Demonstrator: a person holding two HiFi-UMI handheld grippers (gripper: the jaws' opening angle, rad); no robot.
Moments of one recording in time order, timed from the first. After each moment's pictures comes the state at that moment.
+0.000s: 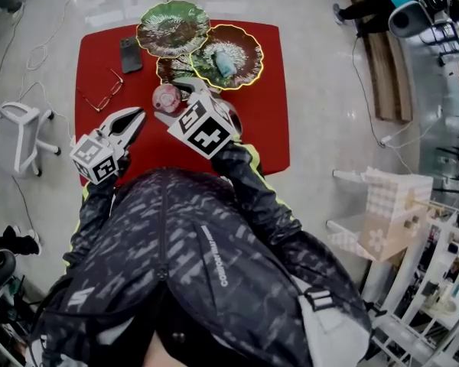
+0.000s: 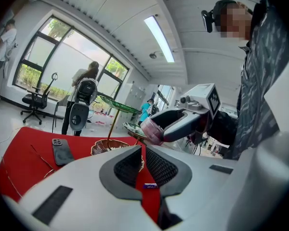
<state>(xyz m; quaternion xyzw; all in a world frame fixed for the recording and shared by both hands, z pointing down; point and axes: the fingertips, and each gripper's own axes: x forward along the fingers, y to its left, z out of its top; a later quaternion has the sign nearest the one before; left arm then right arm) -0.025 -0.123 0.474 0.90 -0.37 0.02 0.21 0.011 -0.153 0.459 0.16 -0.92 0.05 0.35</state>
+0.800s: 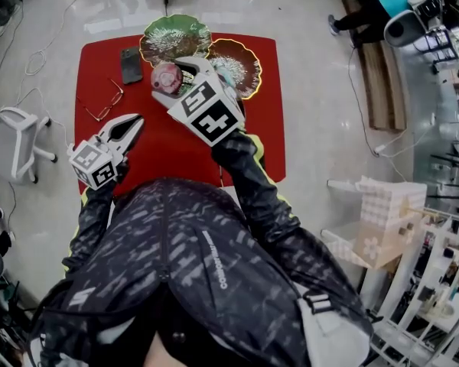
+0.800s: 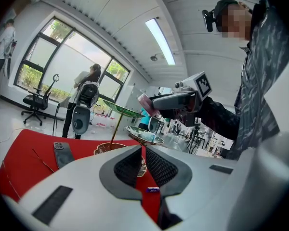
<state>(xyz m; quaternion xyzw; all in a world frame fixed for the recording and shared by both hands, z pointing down) -0.033 -0.132 0.462 0.90 -0.38 0.01 0.21 -0.001 -0.209 0.388 0.20 -0.93 0.02 0.32</state>
